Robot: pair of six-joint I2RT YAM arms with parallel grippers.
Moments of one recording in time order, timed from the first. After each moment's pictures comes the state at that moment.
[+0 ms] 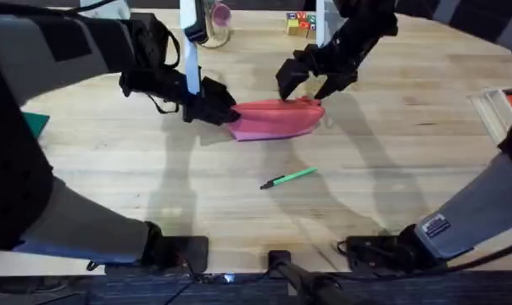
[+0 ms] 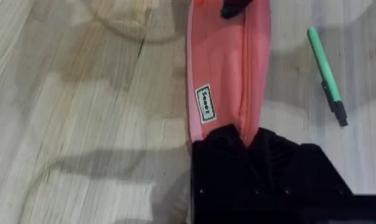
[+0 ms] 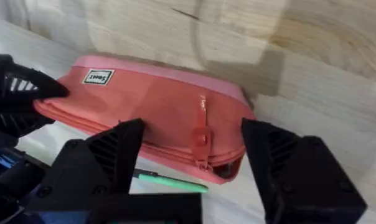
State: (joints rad) left arm -0.02 1.70 1.04 -0.79 0.91 1.25; right arm 0.30 1.90 1.55 -1.08 -0.32 0.10
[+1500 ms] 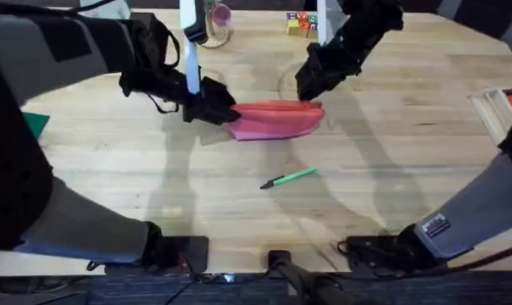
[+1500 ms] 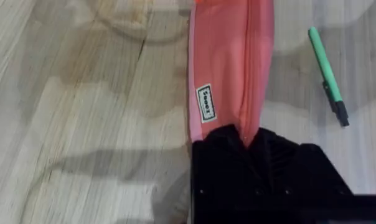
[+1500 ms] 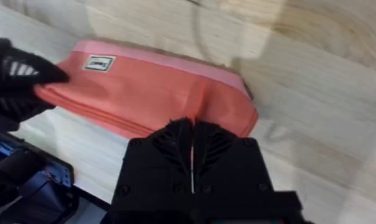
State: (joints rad) left arm -0.02 1.70 1.04 -0.79 0.91 1.25; right arm 0.31 1.90 1.59 -1.16 -0.33 0.06
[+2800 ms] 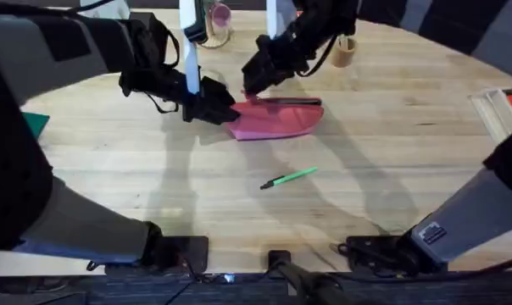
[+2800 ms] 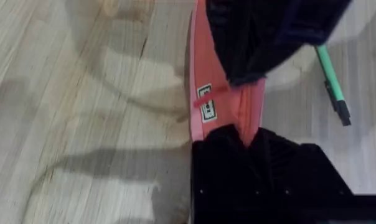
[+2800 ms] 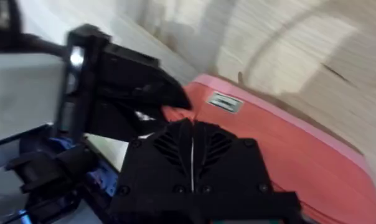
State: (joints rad) left arm -0.01 1.70 1.04 -0.78 0.90 1.25; right arm 0.51 1.90 1.62 -0.92 -0.50 0.16
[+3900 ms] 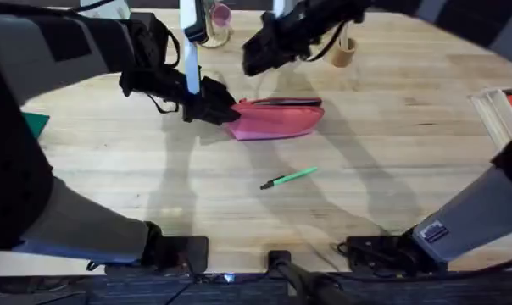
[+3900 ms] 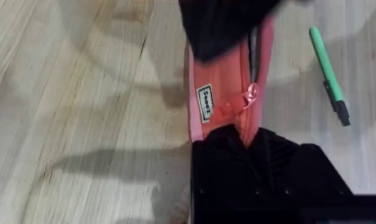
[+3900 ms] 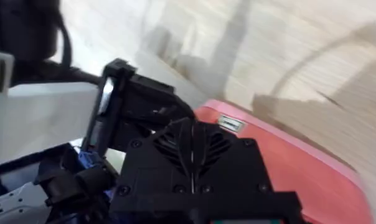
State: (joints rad) left arm -0.01 1.70 1.04 -0.79 0.91 1.25; right arm 0.47 1.89 1.65 -0.86 -0.54 0.21
